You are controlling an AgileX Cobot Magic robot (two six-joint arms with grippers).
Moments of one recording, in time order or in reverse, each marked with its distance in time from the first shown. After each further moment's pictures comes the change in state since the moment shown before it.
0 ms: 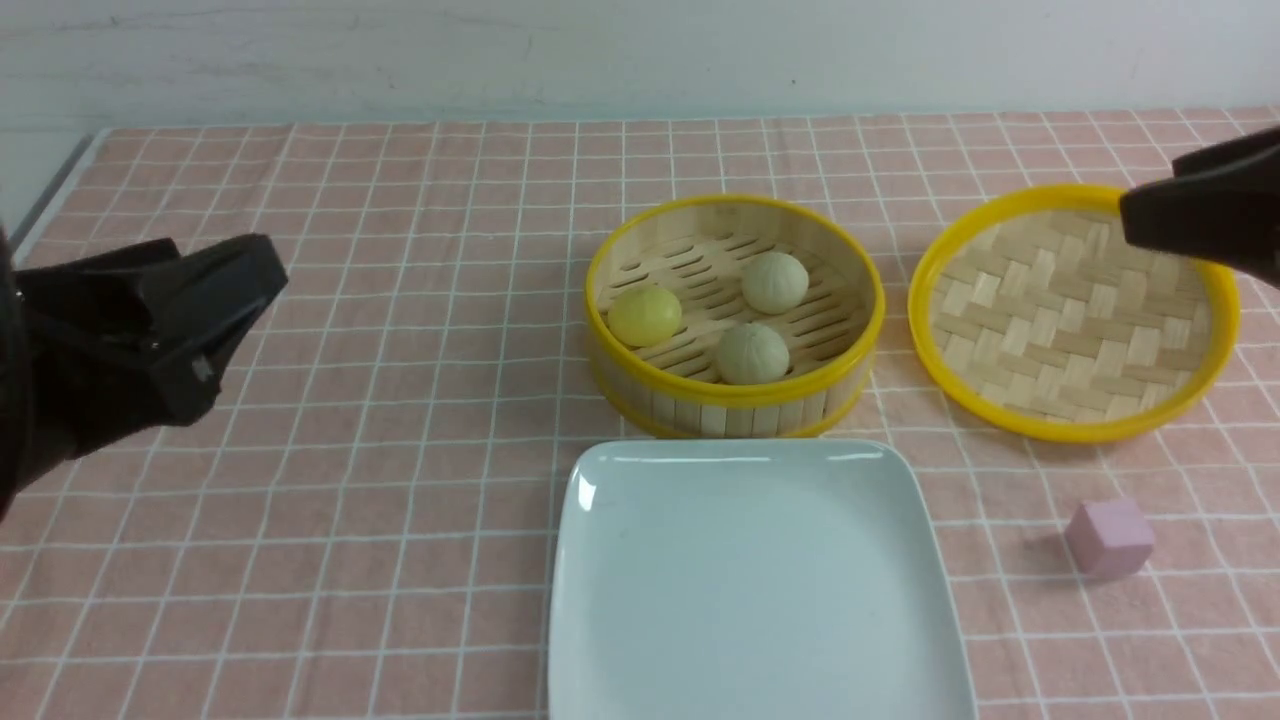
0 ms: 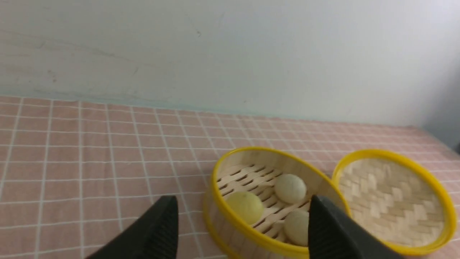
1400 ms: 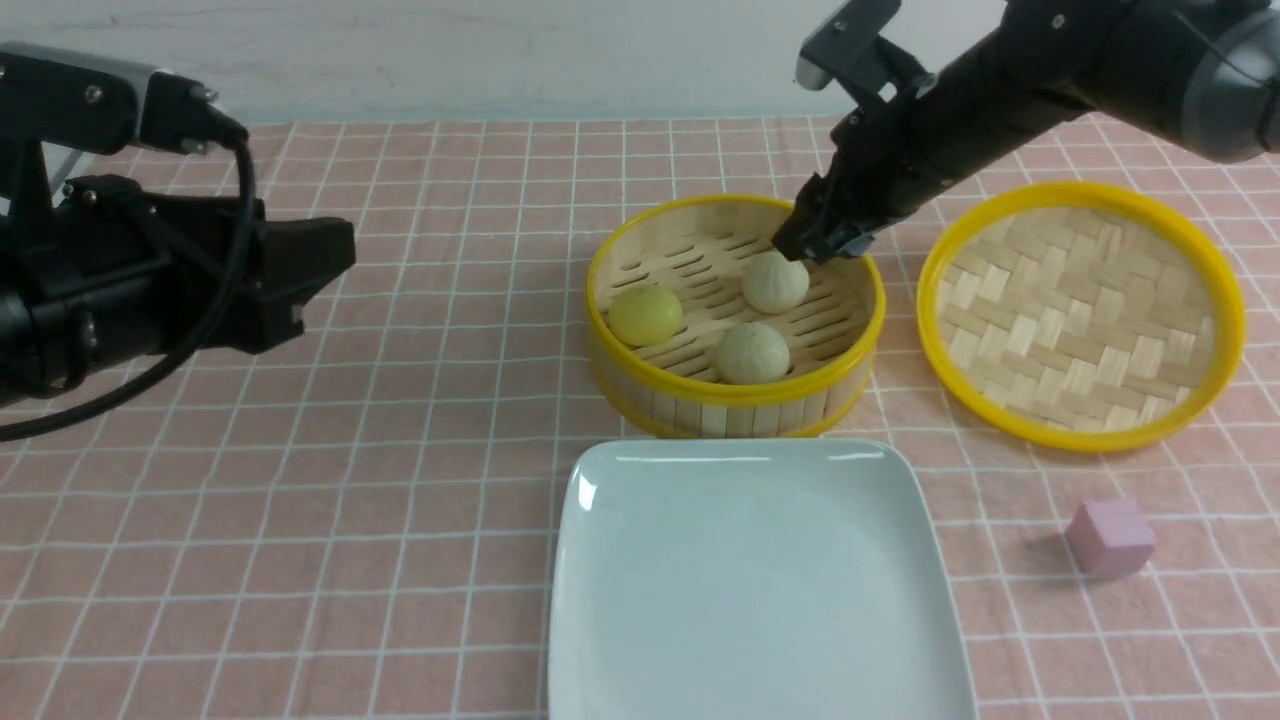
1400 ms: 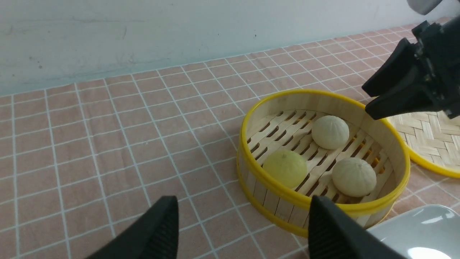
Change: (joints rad) right arm 0.289 0.937 -0.733 -0.365 -0.091 0.101; left arm 0.000 0.314 -0.192 0.154 0.062 0.095
